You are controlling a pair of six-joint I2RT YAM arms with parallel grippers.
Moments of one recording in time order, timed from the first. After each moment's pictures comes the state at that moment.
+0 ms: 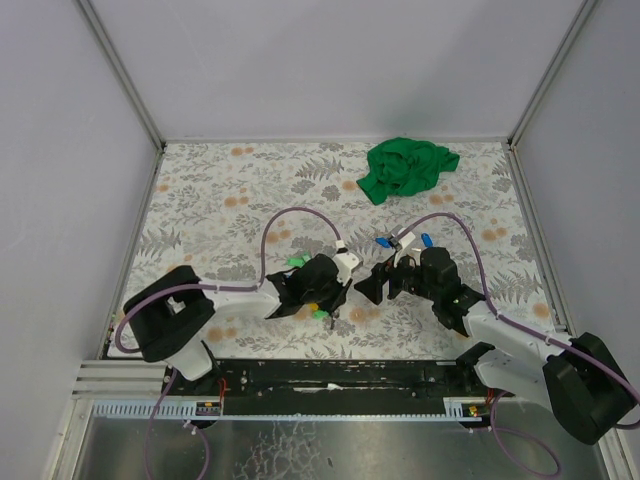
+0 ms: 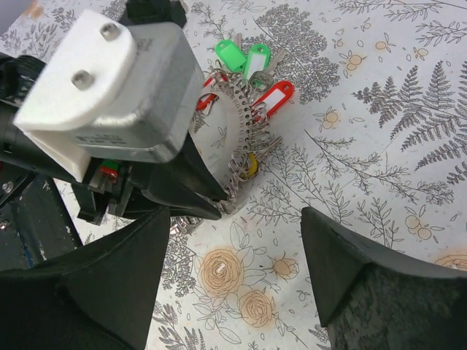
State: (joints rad) left arm -0.96 1.60 0.69 0.16 0.05 -0.20; right arm 0.58 1.04 0.32 0.35 -0.40 0.24
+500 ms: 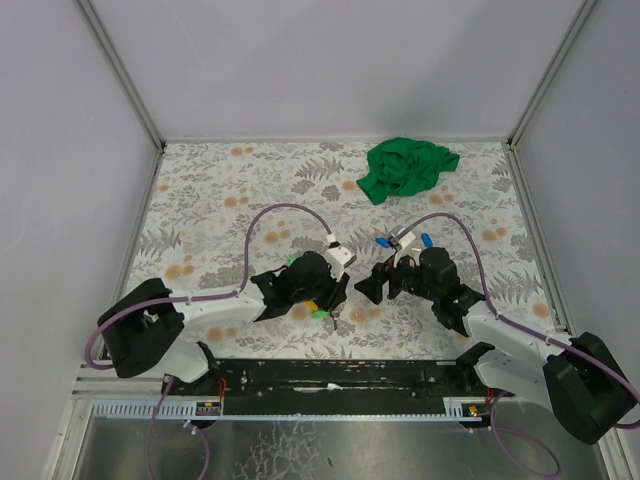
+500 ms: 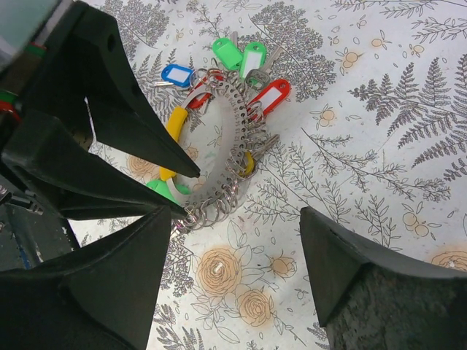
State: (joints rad) left arm -0.96 1.44 0.66 0.14 0.04 -0.22; right arm 0.59 1.04 0.32 0.34 -0.38 0.23
